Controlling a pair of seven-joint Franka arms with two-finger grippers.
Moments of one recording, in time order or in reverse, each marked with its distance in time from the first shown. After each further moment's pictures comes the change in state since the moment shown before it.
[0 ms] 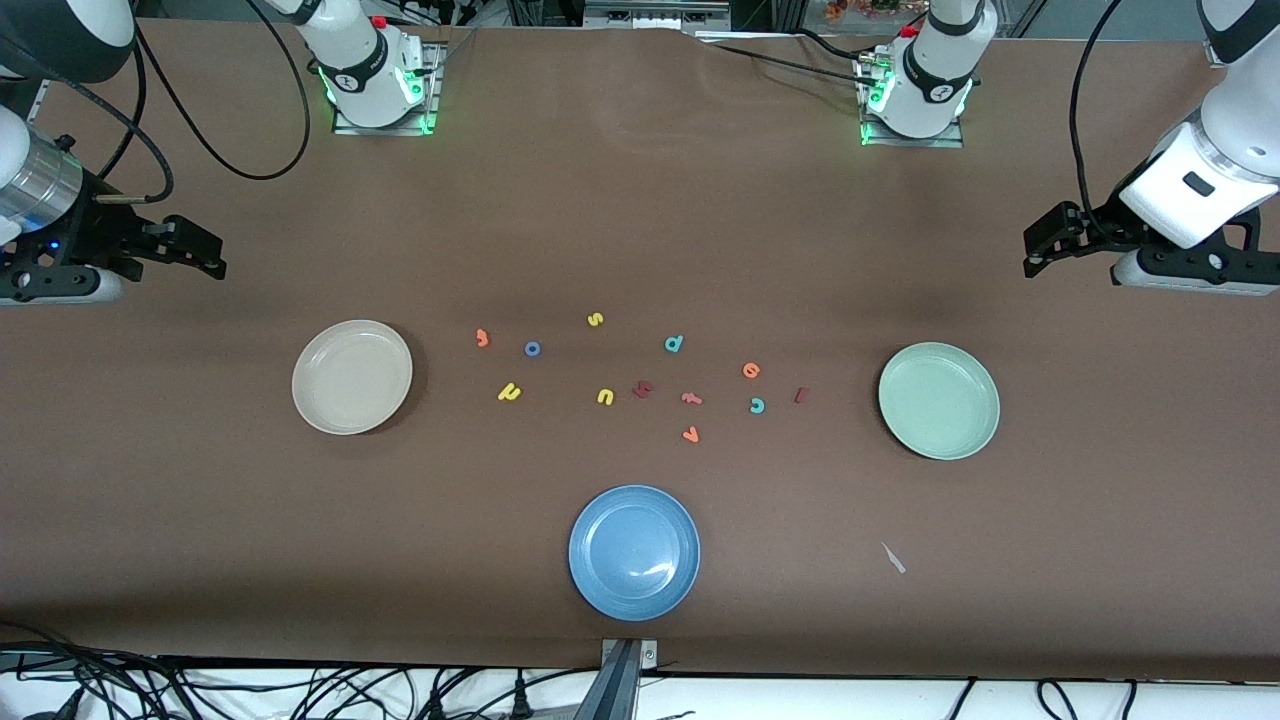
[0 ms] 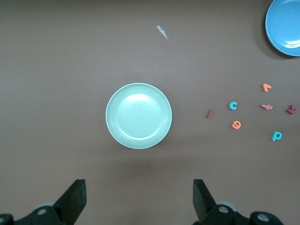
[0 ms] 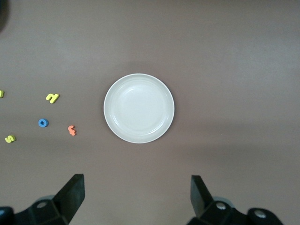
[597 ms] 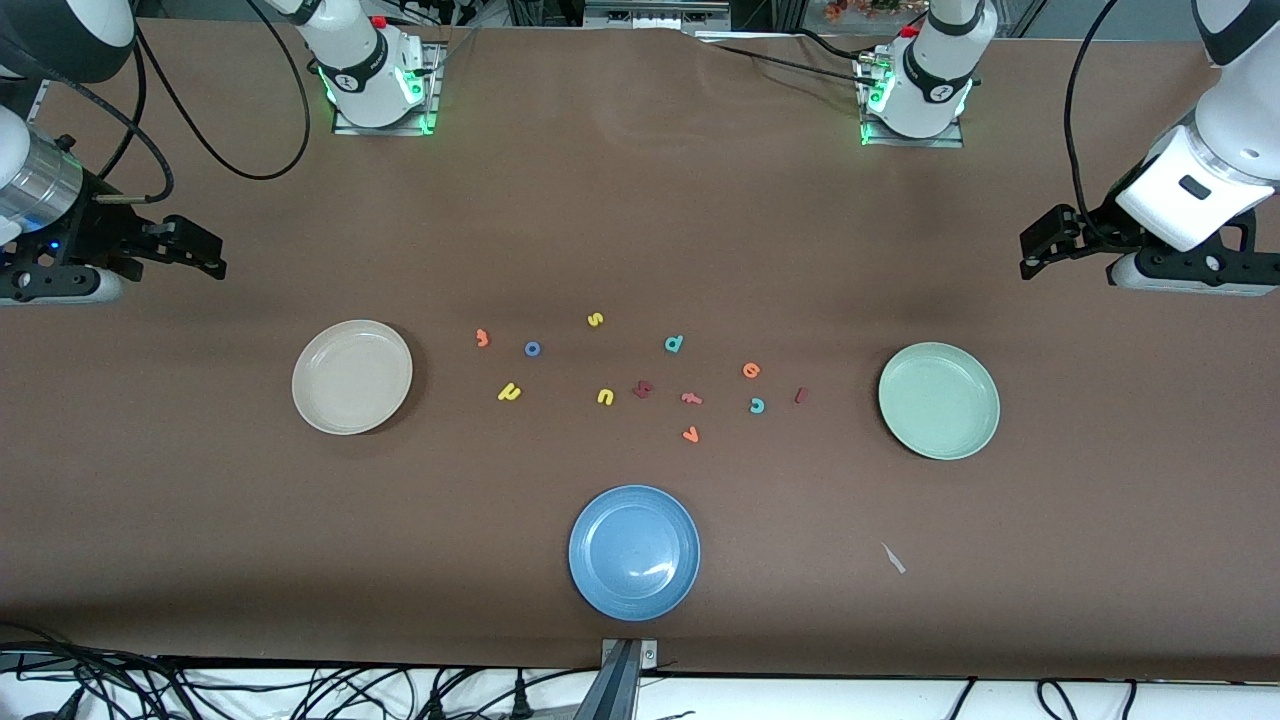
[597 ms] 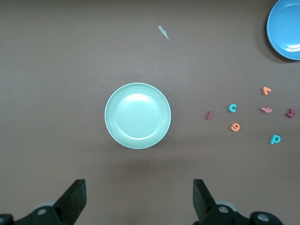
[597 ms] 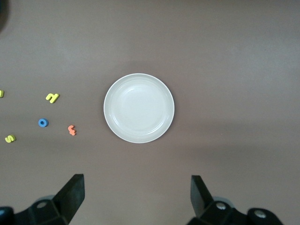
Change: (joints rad) left arm -0.002 0.002 -0.004 0.000 0.000 0.001 -0.030; right arm 0.000 0.000 0.000 0.000 0.000 -0.001 0.000
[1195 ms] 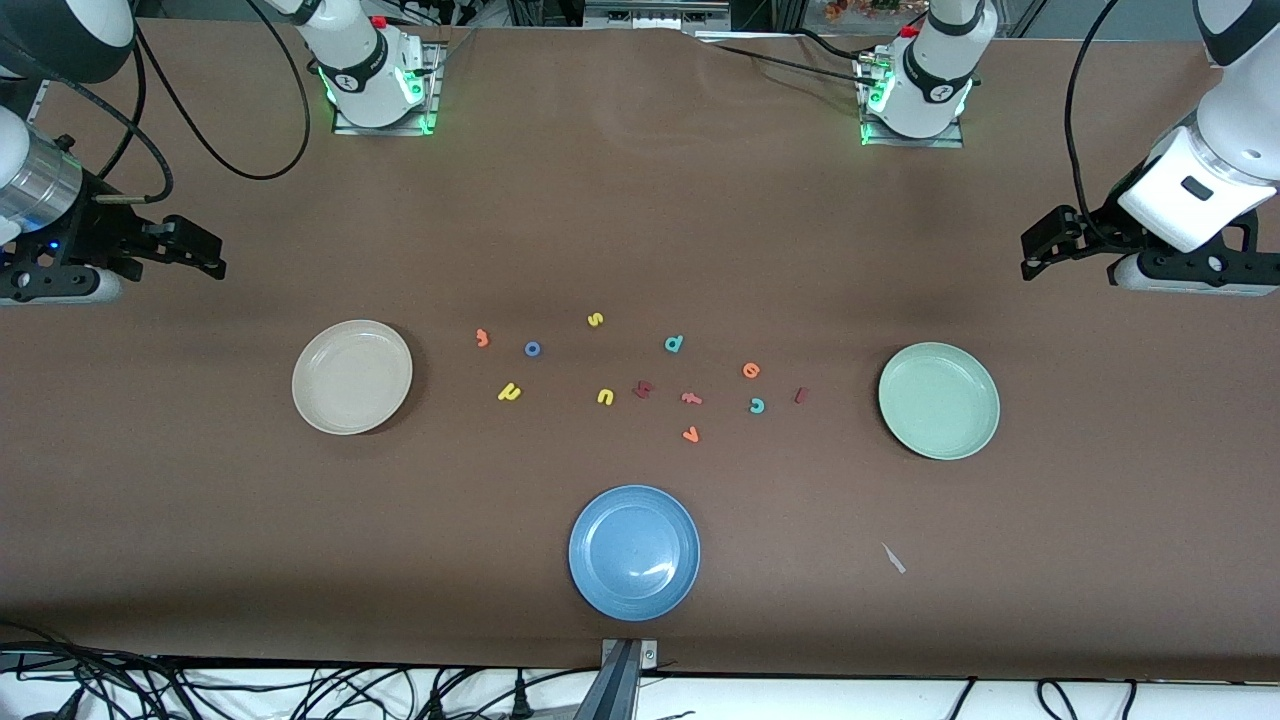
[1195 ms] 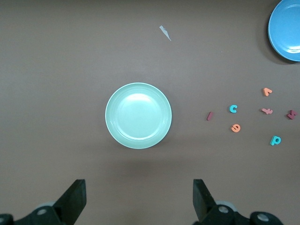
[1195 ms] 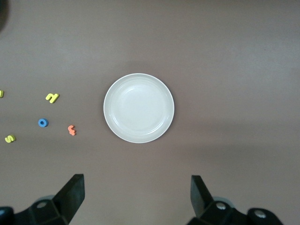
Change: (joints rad) left arm 0.003 0.000 0.000 0.000 0.000 0.000 -0.006; right arm 0.000 0.000 0.000 0.000 0.000 0.000 0.000
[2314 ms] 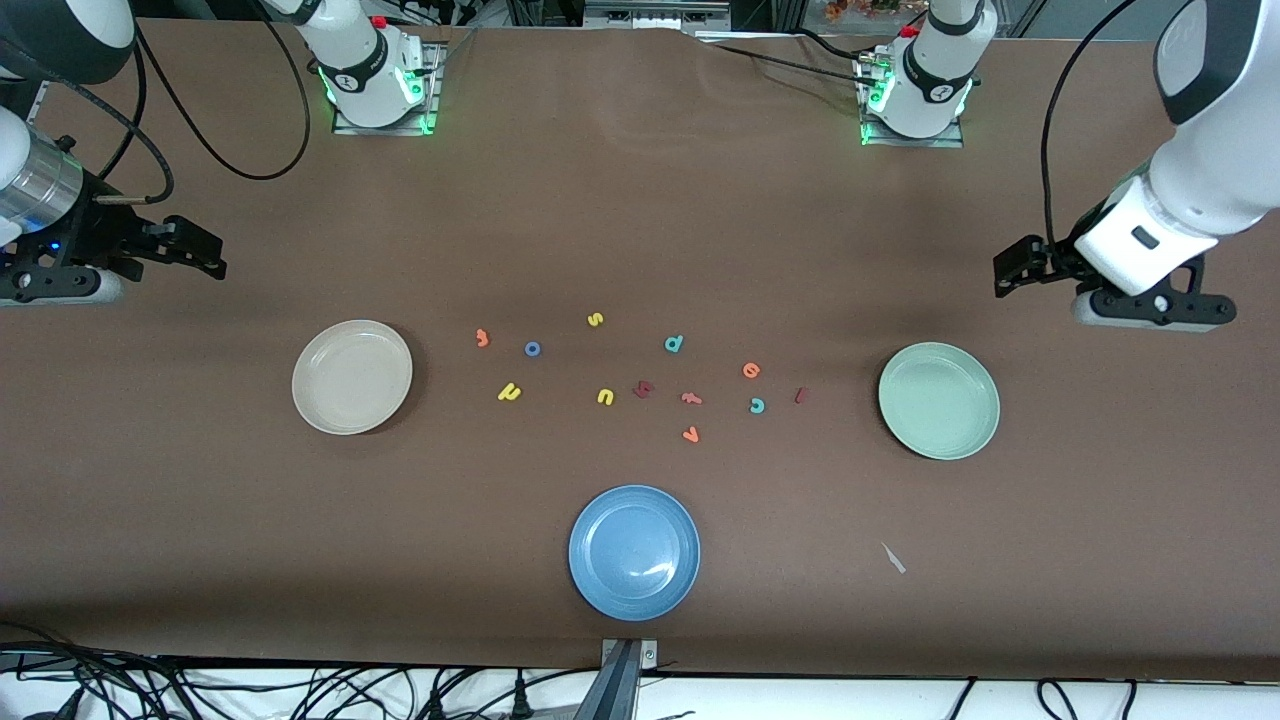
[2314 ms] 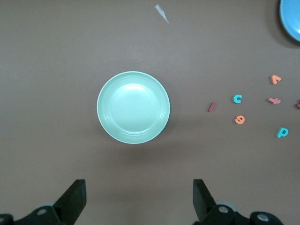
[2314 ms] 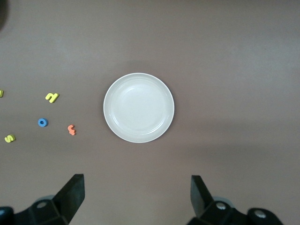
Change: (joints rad) left arm -0.013 0.090 -0.004 -0.001 0.000 -0.002 -0.001; right arm 0.000 0.003 0.000 0.000 0.000 -0.001 0.000
